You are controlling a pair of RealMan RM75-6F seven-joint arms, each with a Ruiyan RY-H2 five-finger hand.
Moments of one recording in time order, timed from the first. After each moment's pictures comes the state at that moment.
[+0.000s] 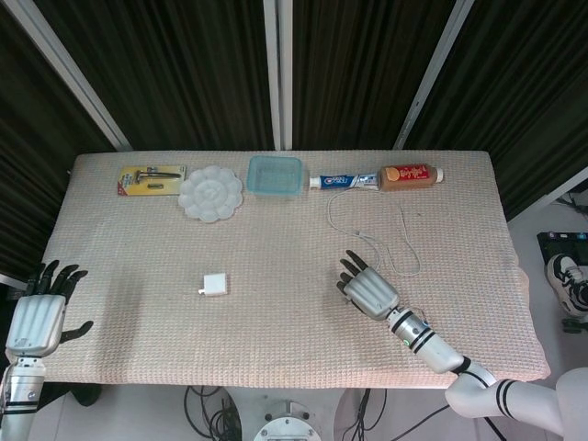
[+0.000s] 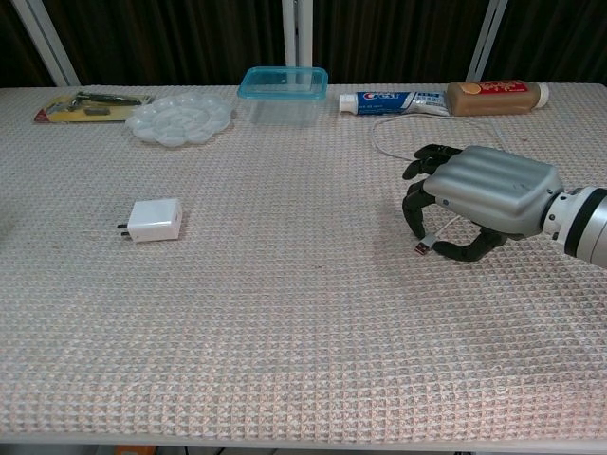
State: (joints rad) left arm -0.13 -1.20 -0.05 -1.57 1.45 1.44 0.18; right arm 0.64 -1.58 0.03 -1.29 -1.59 0.98 -0.32
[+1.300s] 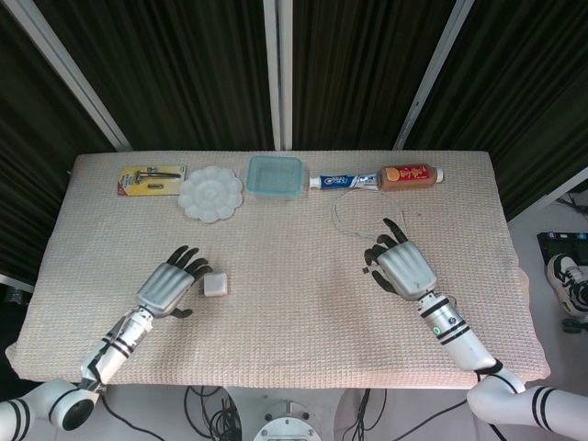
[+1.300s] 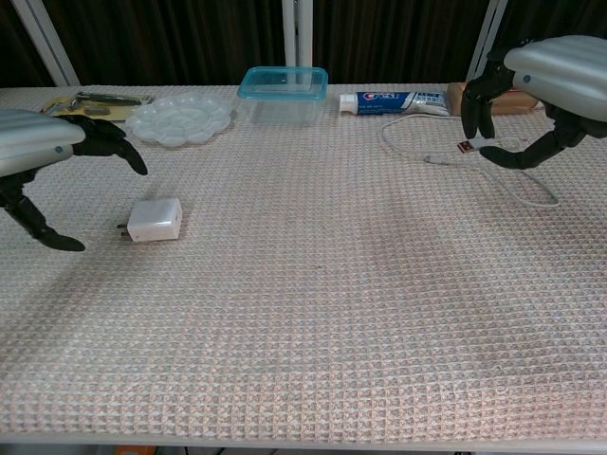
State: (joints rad) left arm -0.54 -1.36 -0.11 -1.58 1.42 0.92 0.31; right arm 0.58 -1.36 0.12 -1.55 -1.48 1.13 -0.27
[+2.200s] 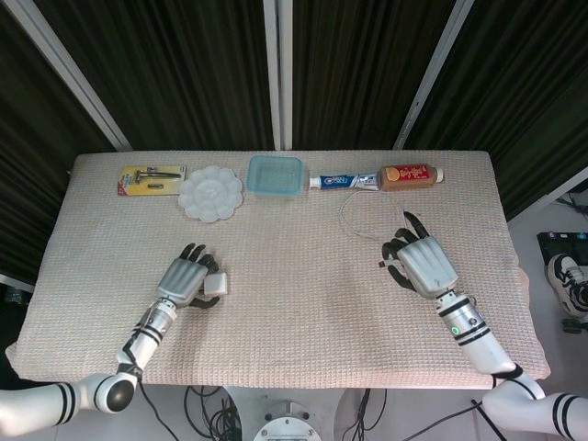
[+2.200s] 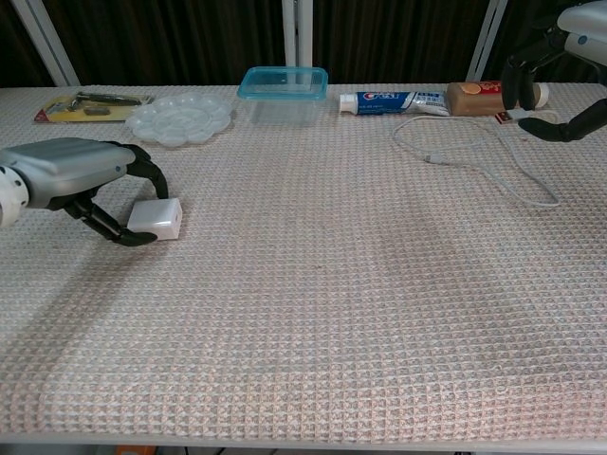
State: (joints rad) left arm -0.63 -1.52 -0.12 -1.54 1.06 0.93 0.55; right arm 0.54 -1.28 0.12 -1.60 -1.48 1.18 -0.23
